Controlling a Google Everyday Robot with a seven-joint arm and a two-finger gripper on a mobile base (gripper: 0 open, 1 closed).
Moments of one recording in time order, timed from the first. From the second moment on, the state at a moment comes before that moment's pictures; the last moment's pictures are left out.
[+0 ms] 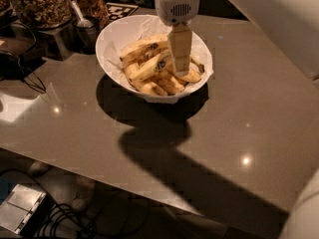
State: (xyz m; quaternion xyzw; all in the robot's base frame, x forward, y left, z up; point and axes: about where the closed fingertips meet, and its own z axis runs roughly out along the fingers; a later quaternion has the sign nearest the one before) arm 0.598 -0.049 0.967 -0.74 0.66 -0.12 0.07
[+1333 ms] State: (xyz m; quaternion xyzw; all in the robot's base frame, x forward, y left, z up) arm 0.634 -0.040 0.929 -0.76 0.64 -0.14 0.02
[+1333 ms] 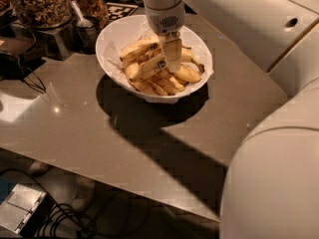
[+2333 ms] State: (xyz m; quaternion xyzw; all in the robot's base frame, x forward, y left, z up) arm 0.648 -0.047 0.893 -0.76 0.64 -0.13 -0.01
